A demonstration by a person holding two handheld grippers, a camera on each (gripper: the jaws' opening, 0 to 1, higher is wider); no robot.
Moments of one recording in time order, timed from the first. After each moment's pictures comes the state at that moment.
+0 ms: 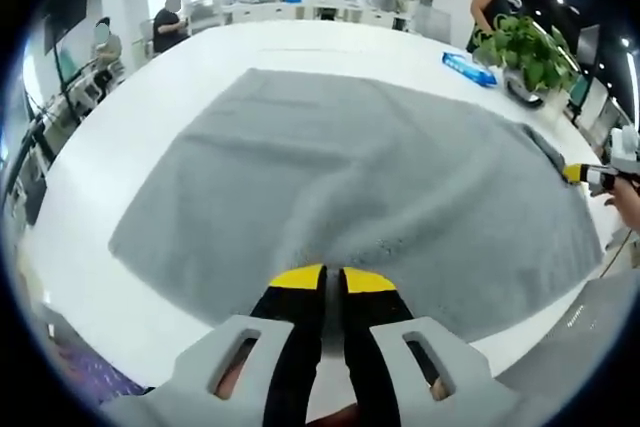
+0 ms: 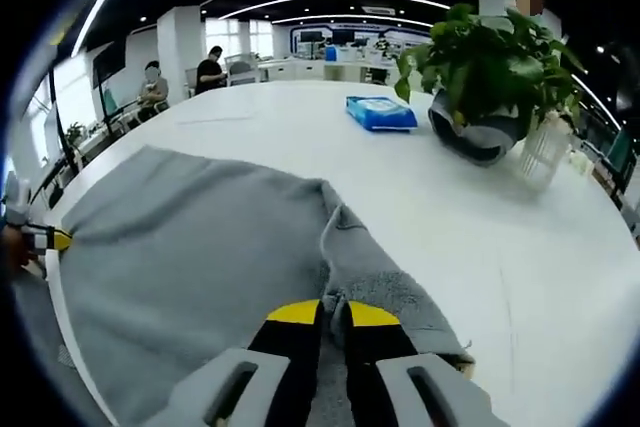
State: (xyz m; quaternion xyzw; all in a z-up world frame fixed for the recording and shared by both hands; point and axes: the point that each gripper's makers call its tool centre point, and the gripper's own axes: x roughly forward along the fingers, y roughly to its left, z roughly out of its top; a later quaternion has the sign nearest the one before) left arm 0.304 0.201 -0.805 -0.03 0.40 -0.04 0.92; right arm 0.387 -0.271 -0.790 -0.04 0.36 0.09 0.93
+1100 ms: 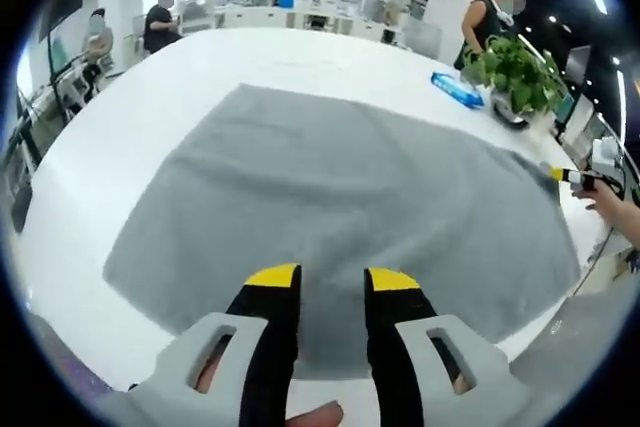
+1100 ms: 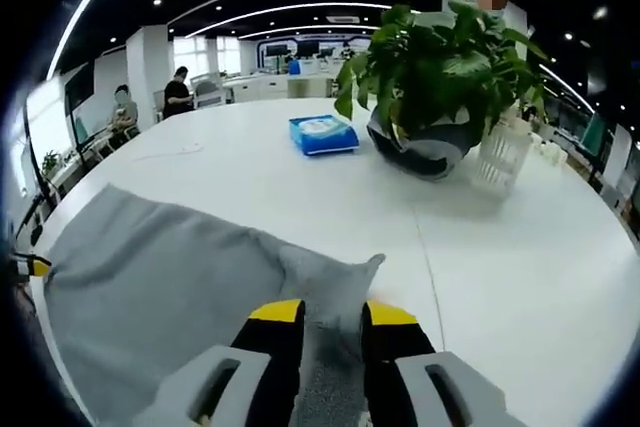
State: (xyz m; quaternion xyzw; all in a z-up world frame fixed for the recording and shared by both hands) left arm 0.336 0.209 -0.779 -0.07 0.38 -0.07 0.92; right arm 0.402 -0.310 -0.761 -0.01 0.33 0.04 0.94
